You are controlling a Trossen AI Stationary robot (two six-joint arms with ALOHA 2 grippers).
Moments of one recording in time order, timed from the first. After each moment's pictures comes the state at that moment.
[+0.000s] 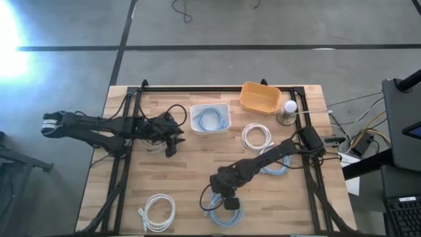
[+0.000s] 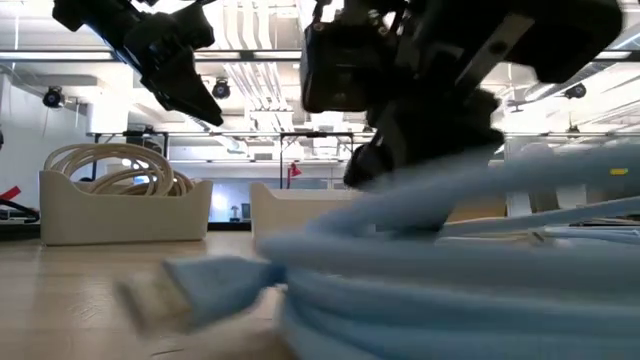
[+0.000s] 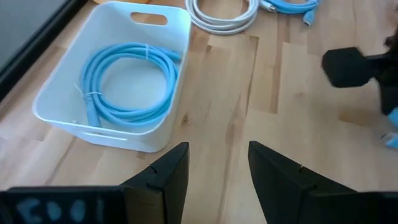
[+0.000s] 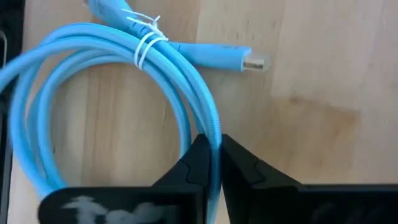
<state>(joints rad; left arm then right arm) 0.02 0.99 0.70 -0.37 -0.17 -0.16 0.36 2.09 1.40 -0.46 -0.22 0.33</state>
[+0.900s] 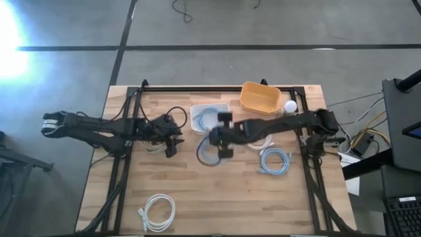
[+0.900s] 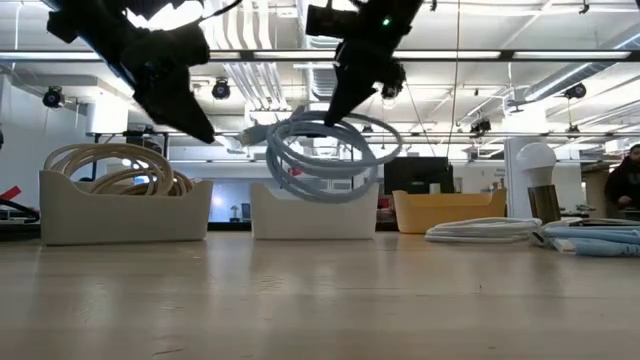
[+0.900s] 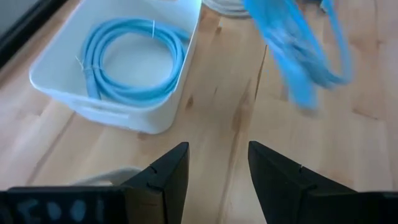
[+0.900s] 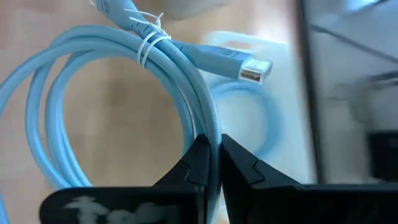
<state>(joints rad) 0.02 0.99 0.64 -0.35 -0.18 -0.23 0.07 1.83 1.51 -0.70 0.42 -0.14</state>
